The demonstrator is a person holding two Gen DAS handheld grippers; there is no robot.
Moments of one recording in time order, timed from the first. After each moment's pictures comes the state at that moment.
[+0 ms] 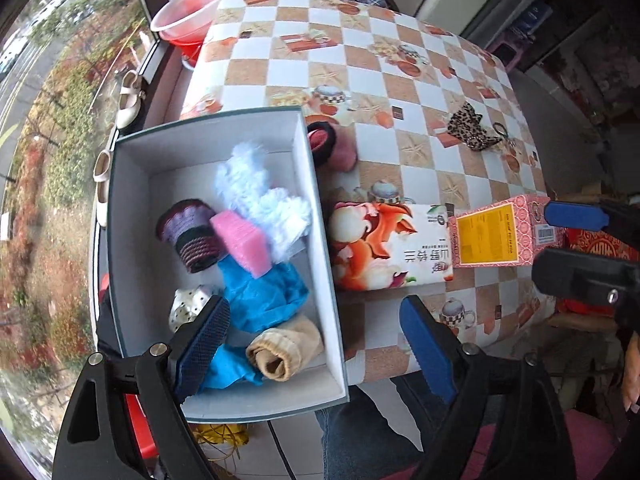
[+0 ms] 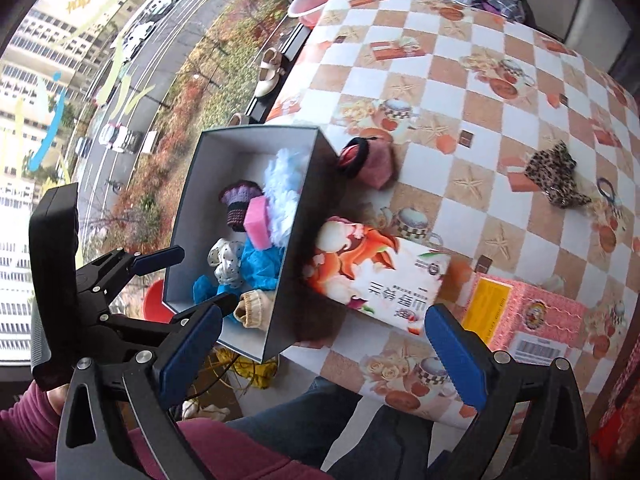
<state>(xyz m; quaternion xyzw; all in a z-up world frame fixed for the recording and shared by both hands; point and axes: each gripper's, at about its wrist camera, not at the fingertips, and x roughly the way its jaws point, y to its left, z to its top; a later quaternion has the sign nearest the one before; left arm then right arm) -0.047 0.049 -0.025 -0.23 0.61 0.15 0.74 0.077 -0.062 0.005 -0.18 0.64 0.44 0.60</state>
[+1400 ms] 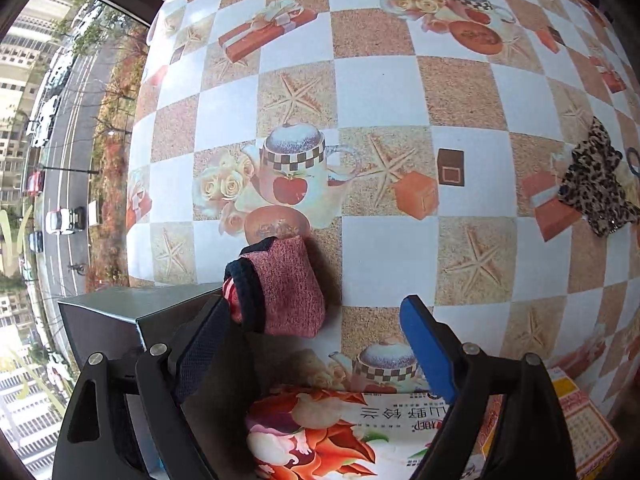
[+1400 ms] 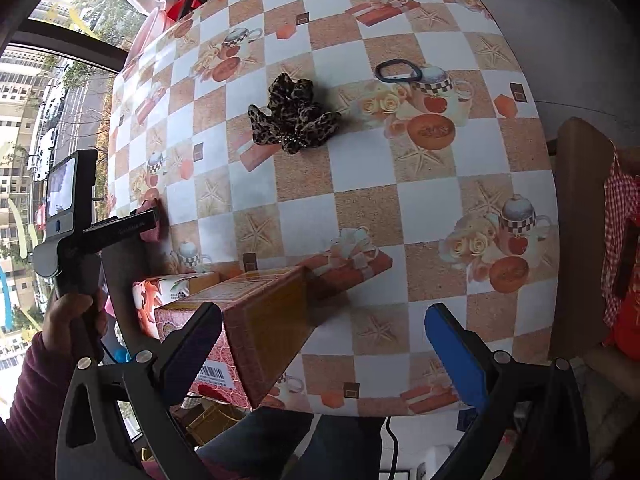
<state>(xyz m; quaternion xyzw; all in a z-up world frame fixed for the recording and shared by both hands) 0.190 0.057 -0.165 -0.12 0.72 0.29 0.63 0.276 -0.243 -0.068 -0.07 0.72 0.25 0.64</state>
